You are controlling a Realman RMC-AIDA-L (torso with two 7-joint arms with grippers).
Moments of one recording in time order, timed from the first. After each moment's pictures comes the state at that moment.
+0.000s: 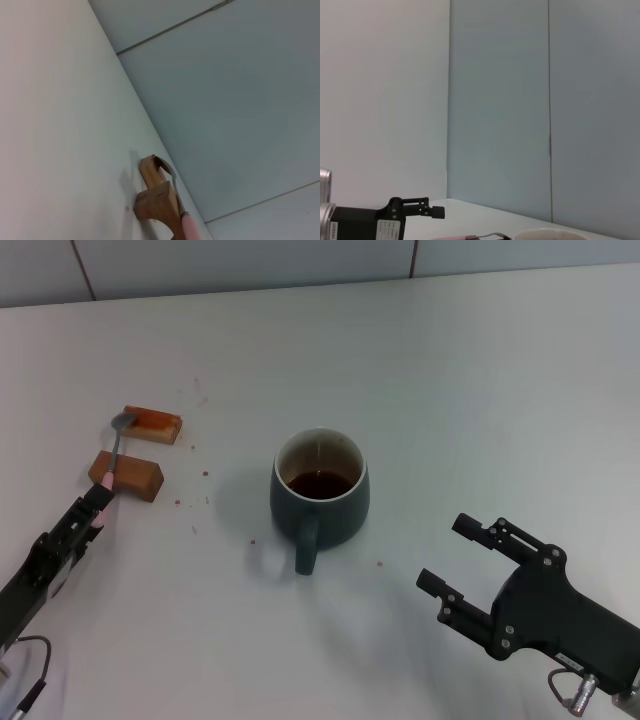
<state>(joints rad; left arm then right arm) -0.22 -2.08 1.52 -0.01 0.42 1.41 -1.48 0.27 2.08 -0.54 0.07 -1.76 -1.66 0.24</state>
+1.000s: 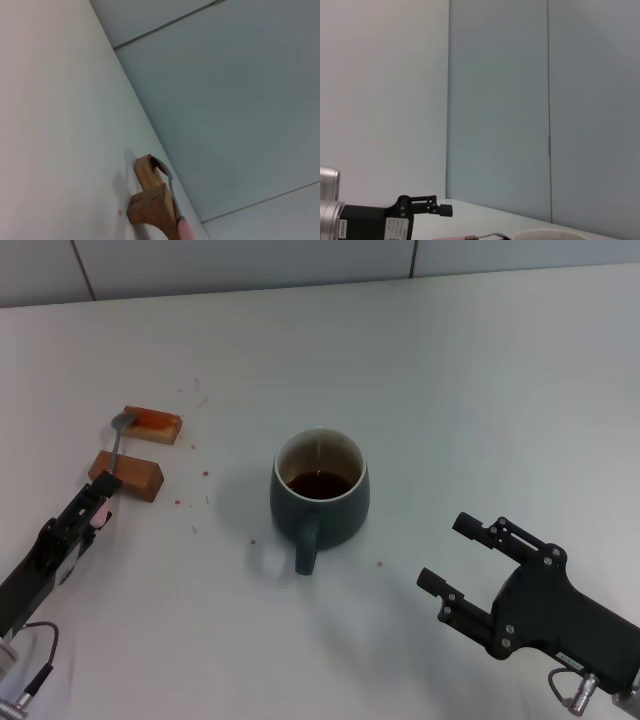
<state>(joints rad) -0.25 -2.08 1.52 -0.01 0.42 1.39 -1.51 0.27 2.08 -0.54 0.07 -1.76 -1.66 0.24</state>
